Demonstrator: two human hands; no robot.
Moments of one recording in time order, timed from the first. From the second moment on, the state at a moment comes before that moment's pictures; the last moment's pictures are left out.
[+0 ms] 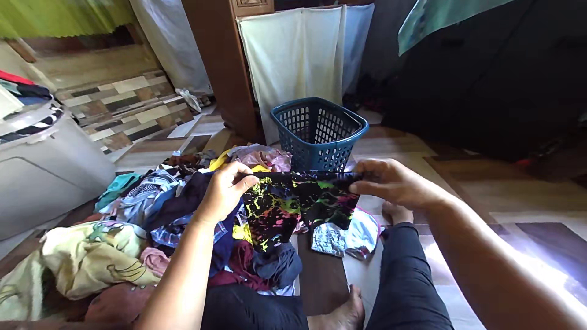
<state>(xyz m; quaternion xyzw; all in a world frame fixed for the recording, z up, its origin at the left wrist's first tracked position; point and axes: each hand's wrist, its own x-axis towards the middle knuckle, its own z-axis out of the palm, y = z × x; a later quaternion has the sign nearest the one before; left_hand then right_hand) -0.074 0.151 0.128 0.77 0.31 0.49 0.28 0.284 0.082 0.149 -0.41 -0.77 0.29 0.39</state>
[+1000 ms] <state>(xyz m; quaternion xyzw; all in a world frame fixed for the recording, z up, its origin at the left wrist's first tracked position) 0.004 0.115 0.106 0.69 0.29 0.56 0.35 0.200 0.086 0.138 -0.29 -0.73 0.26 0.55</state>
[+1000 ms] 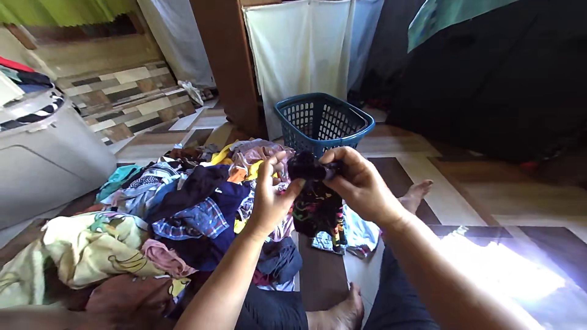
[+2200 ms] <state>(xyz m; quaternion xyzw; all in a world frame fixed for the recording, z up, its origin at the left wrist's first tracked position) -0.071 0.076 -0.083 0.73 0.45 0.11 0.50 0.159 0.058 -0.135 -0.55 -0.63 0.51 0.20</state>
